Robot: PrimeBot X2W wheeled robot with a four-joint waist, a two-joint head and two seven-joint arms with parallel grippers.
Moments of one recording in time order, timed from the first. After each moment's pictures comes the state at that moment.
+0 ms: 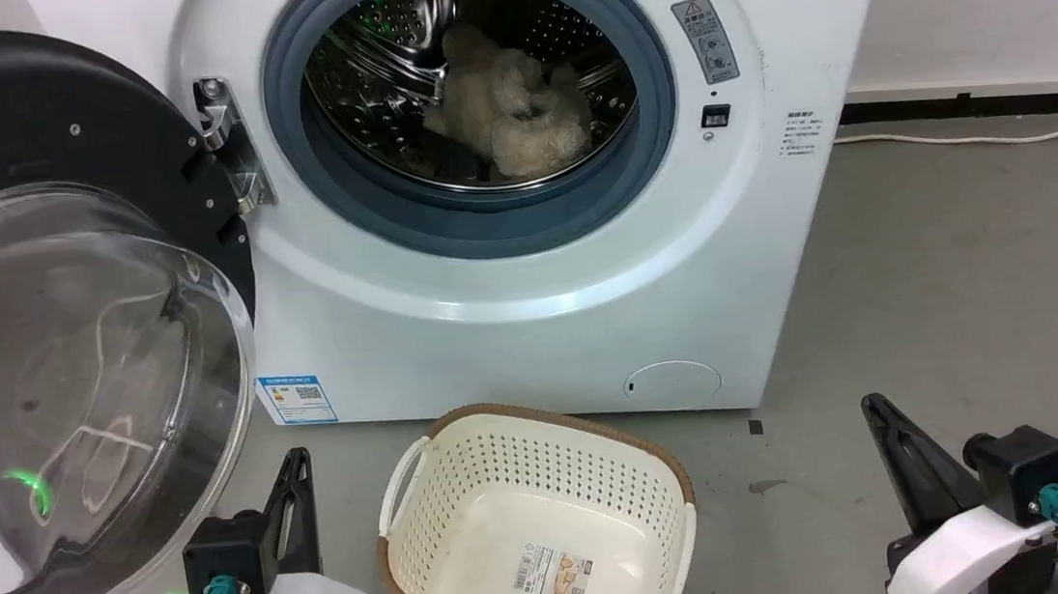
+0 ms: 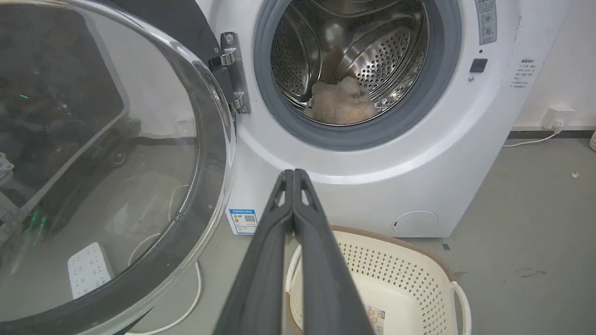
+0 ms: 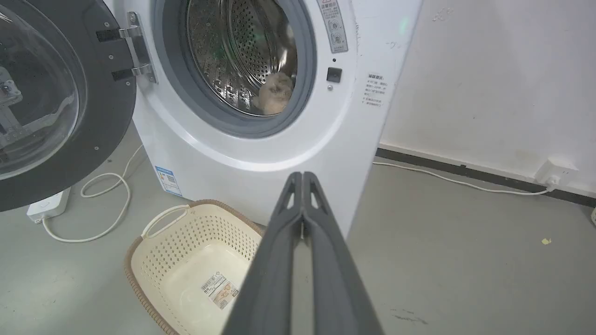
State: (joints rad) left arm 0.00 0.05 0.00 0.00 0.00 0.00 0.00; right arm 0.00 -0.05 0.00 0.00 0.01 0.13 0.00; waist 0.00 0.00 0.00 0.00
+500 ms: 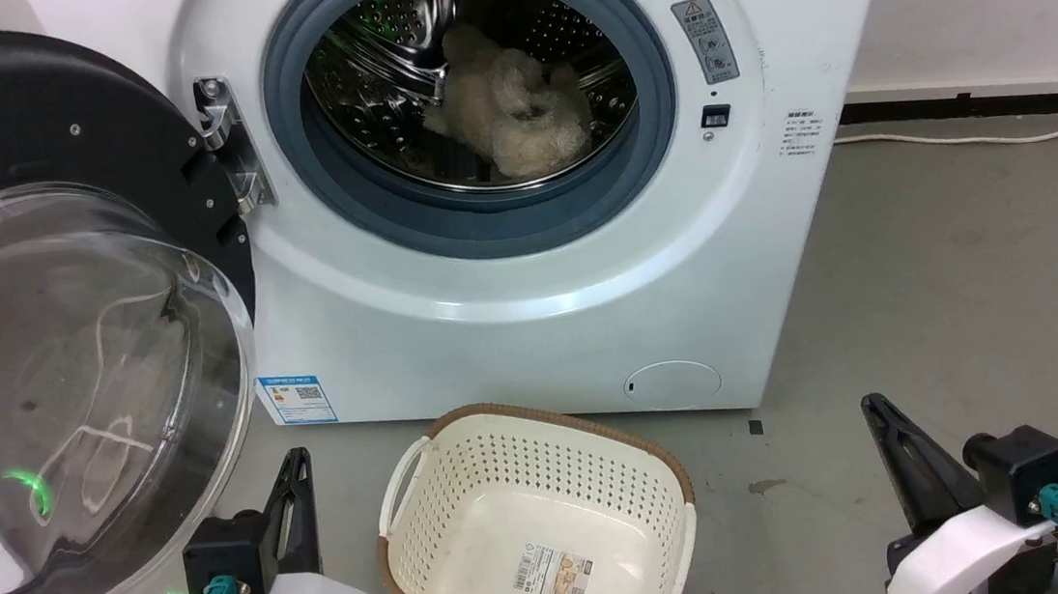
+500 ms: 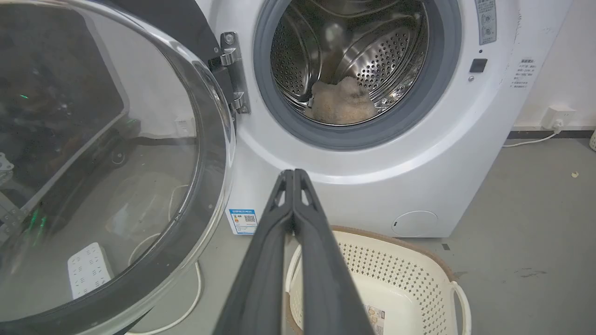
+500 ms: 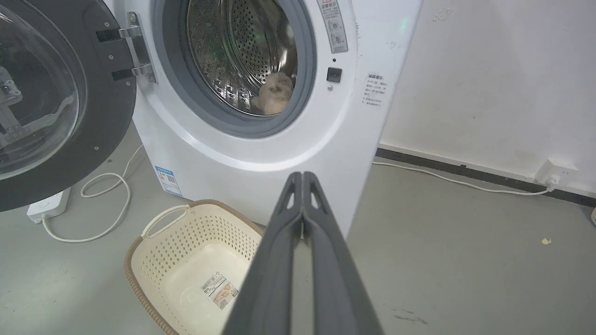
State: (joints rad) left arm 0.00 0.05 0.00 0.00 0.00 0.00 0.00; right arm 0.00 -0.05 0.00 0.00 0.01 0.13 0.00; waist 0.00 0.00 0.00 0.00
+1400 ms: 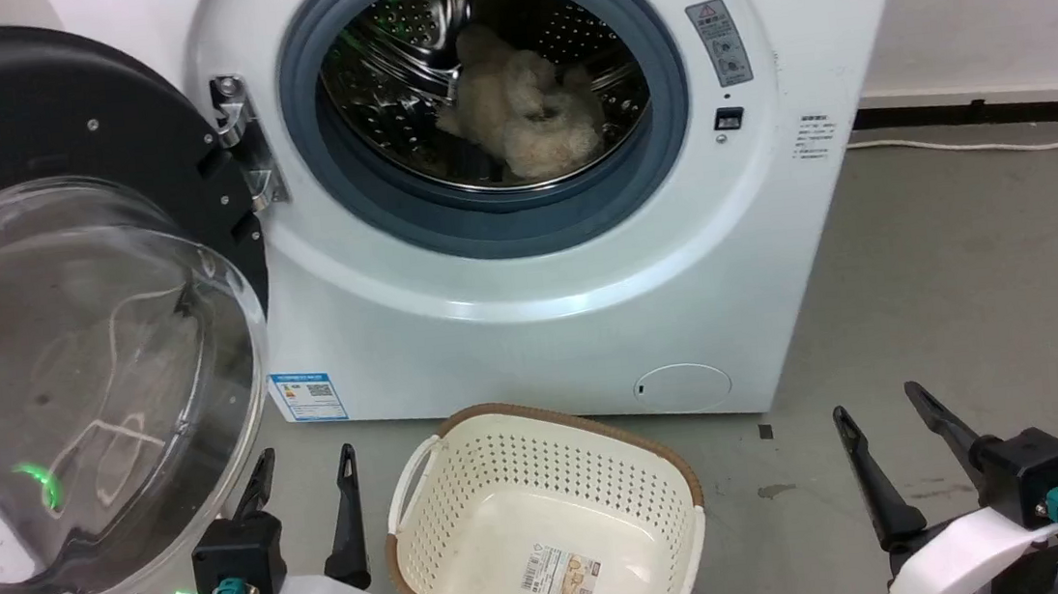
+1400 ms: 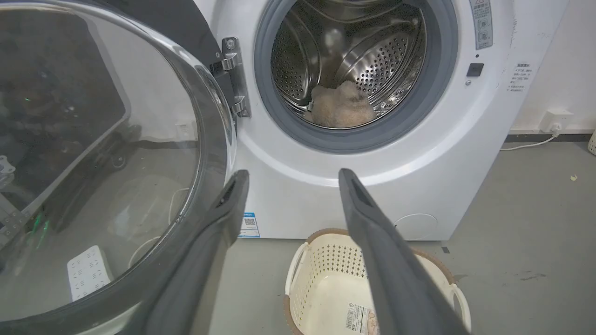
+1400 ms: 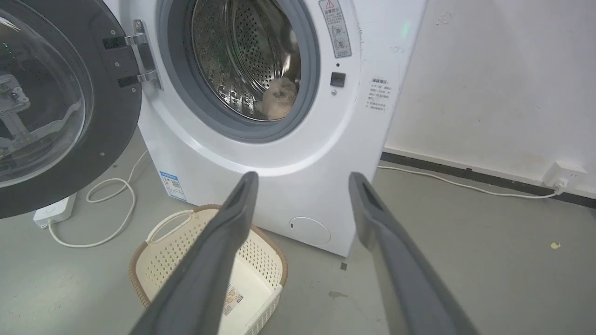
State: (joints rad) left arm 0.00 0.05 -0.01 0.01 0.00 0.00 -0.02; right arm 0.00 -0.05 0.00 0.01 0.02 0.13 -0.02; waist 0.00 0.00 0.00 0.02
